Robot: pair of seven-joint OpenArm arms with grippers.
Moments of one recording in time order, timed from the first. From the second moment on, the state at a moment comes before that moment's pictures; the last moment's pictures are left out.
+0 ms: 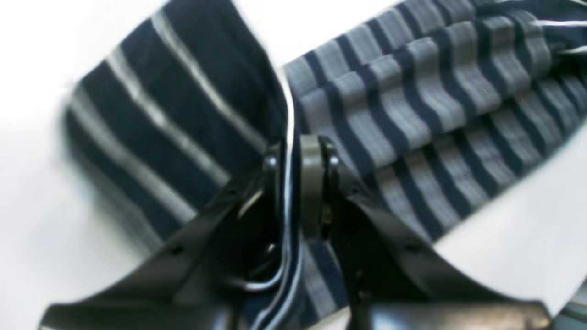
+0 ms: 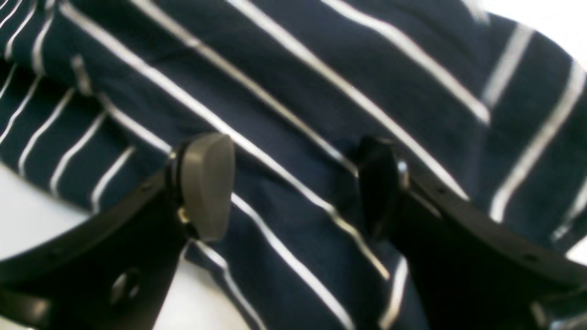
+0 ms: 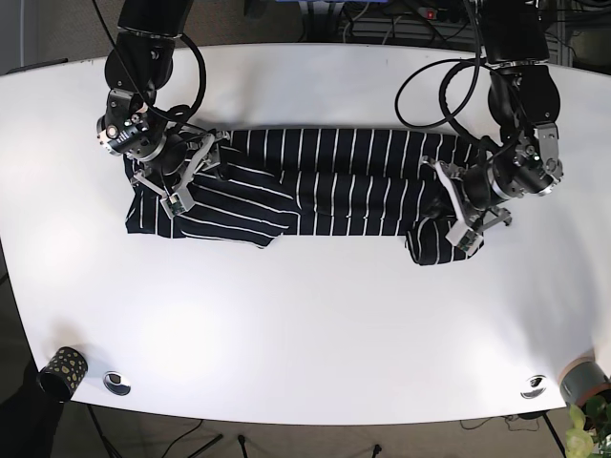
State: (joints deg) left arm -1.8 -9.3 -8.8 96.1 -25.5 -38.6 58.2; right arm -4.9 5.5 18.3 93.8 10.7 39.9 -47.5
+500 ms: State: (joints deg) left arm -1.9 -2.7 0.8 96.2 -18.9 -36.0 57.8; right arm -4.6 5.6 18.3 93.8 10.7 39.9 -47.6
